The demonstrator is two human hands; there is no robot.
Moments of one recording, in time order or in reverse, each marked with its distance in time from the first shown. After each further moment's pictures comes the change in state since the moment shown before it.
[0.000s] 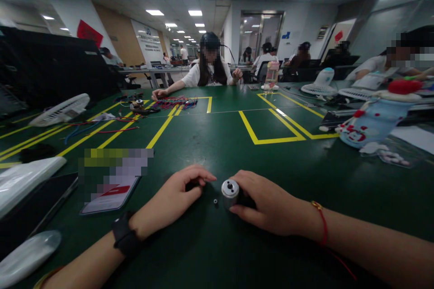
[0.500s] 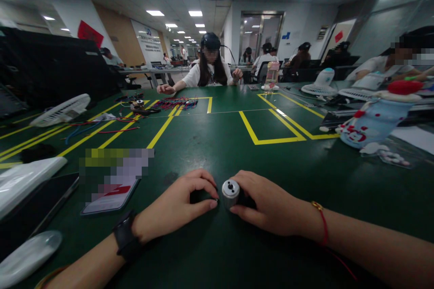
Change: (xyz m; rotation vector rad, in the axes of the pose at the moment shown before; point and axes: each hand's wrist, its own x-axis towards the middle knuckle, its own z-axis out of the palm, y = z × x) left_hand -0.003 0.009 0.002 0.095 -0.125 0.133; right_hand 0.000 -0.001 0.000 -0.009 -0.011 0.009
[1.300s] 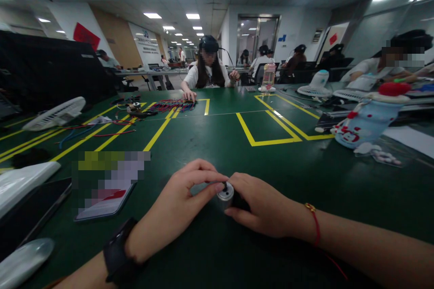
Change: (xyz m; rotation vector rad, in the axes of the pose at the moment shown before) left_hand 0.008 0.022 0.006 0.005 0.238 0.065; right_hand 0.001 0.000 0.003 -0.050 0.024 -0.046
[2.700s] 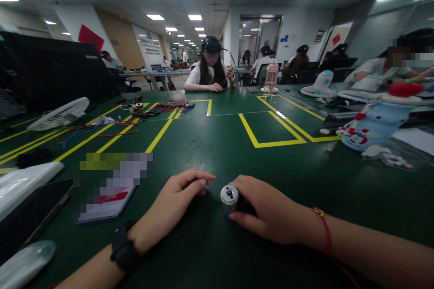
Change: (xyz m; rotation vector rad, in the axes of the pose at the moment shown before) left_hand -0.005 -0.024 -0.005 -0.218 0.050 -0.358; right_hand 0.000 -0.002 -0.003 0.055 -0.036 0.054
